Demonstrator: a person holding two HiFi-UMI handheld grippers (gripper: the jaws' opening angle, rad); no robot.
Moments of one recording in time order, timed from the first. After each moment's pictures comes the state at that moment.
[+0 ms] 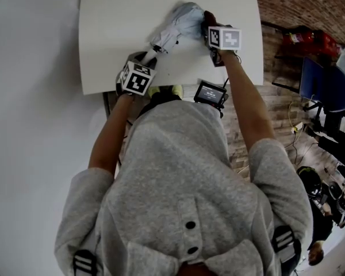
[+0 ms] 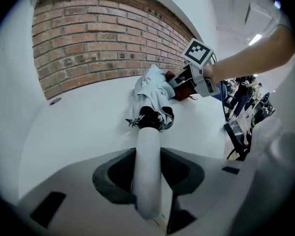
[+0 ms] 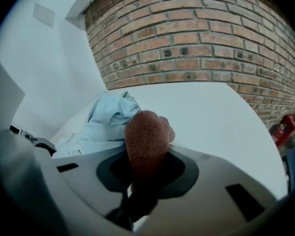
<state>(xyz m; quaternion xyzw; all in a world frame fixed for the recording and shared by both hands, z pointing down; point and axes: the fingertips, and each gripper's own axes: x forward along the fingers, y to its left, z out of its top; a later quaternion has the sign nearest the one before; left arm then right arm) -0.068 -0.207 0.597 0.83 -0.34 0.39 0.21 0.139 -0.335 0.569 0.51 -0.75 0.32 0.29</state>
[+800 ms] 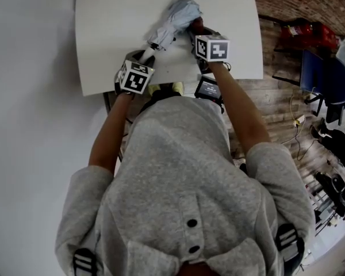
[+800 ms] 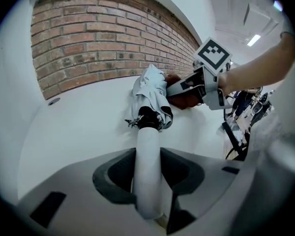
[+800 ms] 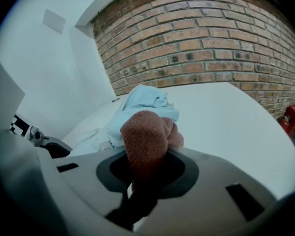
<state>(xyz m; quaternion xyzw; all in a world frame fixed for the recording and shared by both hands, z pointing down) -0.067 -0.206 0.596 0.83 -0.33 0.39 0.21 0.095 -0.298 0.566 0.51 -0.77 0.31 0.23</state>
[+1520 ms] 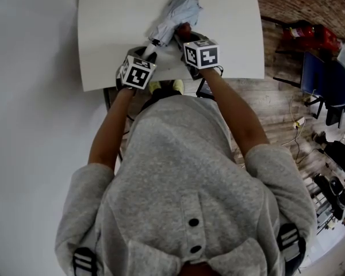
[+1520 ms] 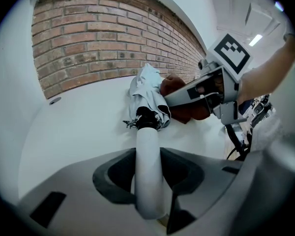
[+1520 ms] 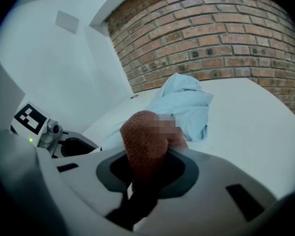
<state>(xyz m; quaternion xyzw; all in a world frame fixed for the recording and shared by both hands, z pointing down) -0.062 -0.201 0.592 0.82 -0.34 0.40 0.22 0.035 -0.262 0.560 0.45 -0.81 0.31 0.22</state>
